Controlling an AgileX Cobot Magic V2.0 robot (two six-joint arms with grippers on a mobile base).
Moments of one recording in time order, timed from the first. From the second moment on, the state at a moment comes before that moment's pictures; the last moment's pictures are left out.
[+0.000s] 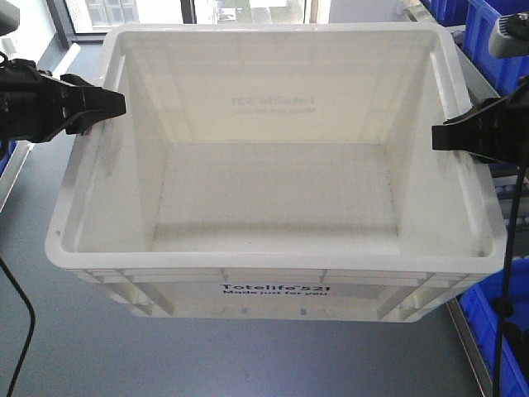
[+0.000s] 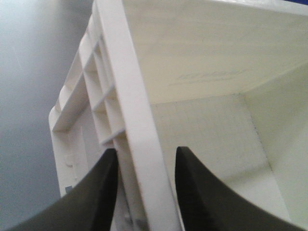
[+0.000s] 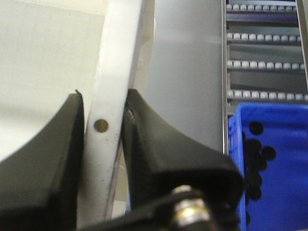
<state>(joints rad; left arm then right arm) -0.05 1.35 -1.10 -1.05 0.66 0.76 0.20 1.16 -1.08 0.17 0.66 -0.12</state>
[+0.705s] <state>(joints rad) -0.05 1.35 -1.10 -1.05 0.67 0.76 0.20 1.16 -1.08 0.17 0.66 -0.12</state>
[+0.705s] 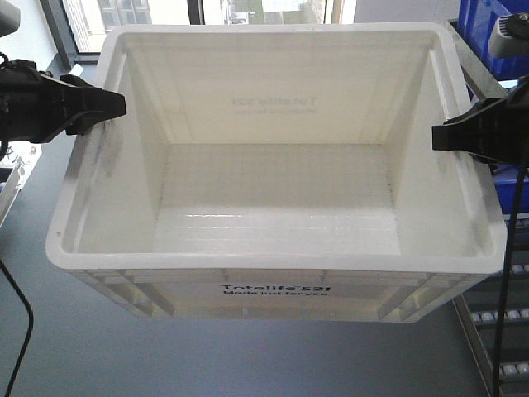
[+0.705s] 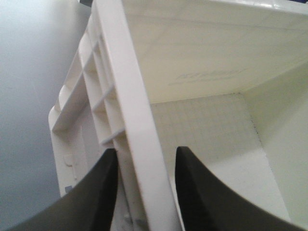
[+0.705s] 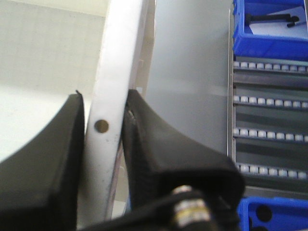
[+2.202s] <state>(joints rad) -0.05 1.35 -1.10 -1.05 0.67 0.76 0.20 1.16 -1.08 0.17 0.66 -0.12</state>
